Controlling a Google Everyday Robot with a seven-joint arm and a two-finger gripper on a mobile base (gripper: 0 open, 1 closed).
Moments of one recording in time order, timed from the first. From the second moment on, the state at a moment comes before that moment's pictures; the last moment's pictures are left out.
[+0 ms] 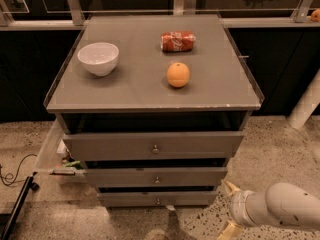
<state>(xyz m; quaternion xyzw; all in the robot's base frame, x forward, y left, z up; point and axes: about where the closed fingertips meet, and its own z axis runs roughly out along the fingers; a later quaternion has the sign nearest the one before) 0.398 -0.218 0.503 -0.57 0.77 0.08 0.27</state>
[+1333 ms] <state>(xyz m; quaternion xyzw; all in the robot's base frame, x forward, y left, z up) 0.434 -0.208 0.369 -0.60 0.72 0.11 0.33</state>
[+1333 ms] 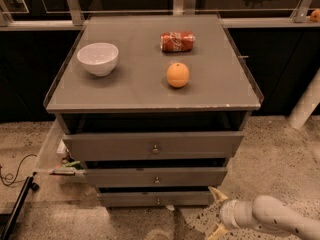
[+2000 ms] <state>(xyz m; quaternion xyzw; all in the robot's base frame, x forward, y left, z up) 0.448 -0.219 0.326 -0.60 0.70 0.16 0.35</state>
